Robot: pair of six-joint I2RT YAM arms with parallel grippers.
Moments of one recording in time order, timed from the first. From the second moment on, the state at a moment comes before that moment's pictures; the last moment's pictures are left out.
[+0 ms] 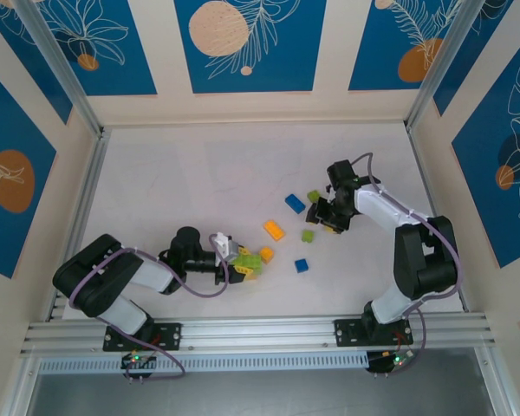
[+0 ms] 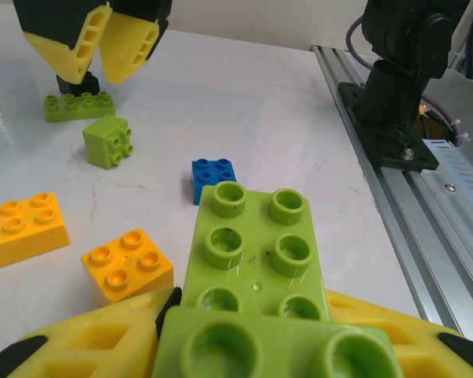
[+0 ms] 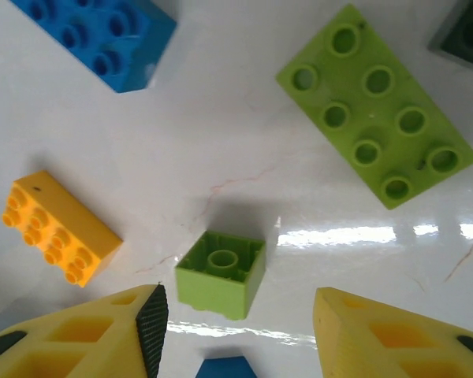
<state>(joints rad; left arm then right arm) -0.63 1.55 0.24 0.95 0.87 0.16 0.26 1.58 1.04 -0.80 -0.25 0.55</state>
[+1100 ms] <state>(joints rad) -0.63 1.55 0.25 0.93 0.87 0.16 0.26 2.08 1.61 -0.89 0.01 0.07</state>
